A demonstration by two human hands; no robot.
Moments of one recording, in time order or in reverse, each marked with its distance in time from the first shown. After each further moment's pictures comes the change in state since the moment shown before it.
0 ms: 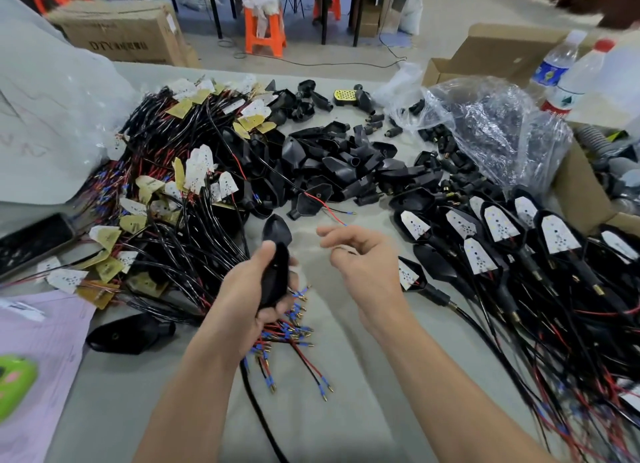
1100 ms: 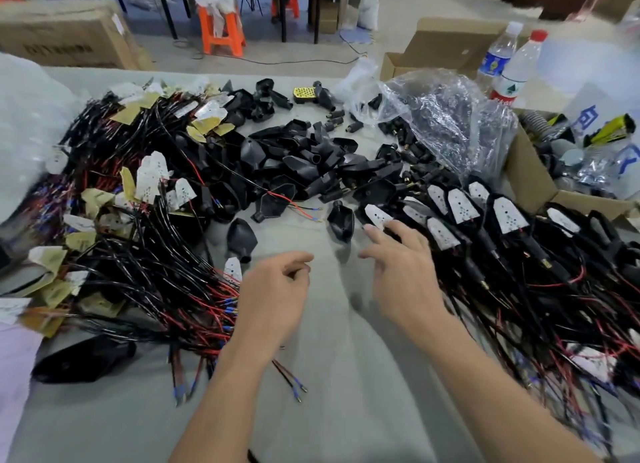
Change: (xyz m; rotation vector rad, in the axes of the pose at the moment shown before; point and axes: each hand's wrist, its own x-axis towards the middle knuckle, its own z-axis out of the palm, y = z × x) left_hand 0.008 -0.024 0.066 0.933 0.172 0.427; right_hand -0.004 0.032 -0.107 -1.120 0.170 -0.500
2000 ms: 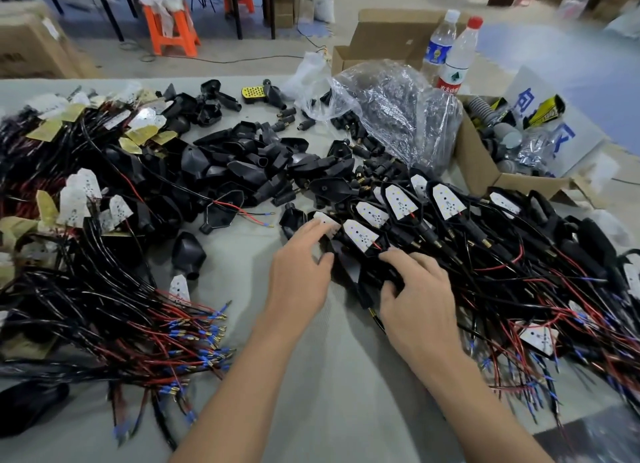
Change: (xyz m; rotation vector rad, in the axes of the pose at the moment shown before) left_hand 0.023 0.044 0.089 -0.024 -0.087 0.259; right_hand -0.051 0.019 -0.054 -0.010 0.103 0.450
